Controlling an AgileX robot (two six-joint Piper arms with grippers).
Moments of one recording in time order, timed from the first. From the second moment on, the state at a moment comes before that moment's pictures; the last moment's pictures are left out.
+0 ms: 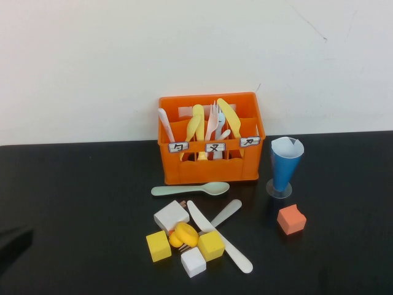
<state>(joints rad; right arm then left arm) -0.01 -0.01 0.03 -0.13 0.40 -0.17 0.00 0.48 -0.68 -0.57 0.89 0.58</state>
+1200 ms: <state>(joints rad) -0.01 -0.01 0.03 -0.17 0.40 -0.17 -0.77 1.82 -1.33 -0.01 0.85 0.91</state>
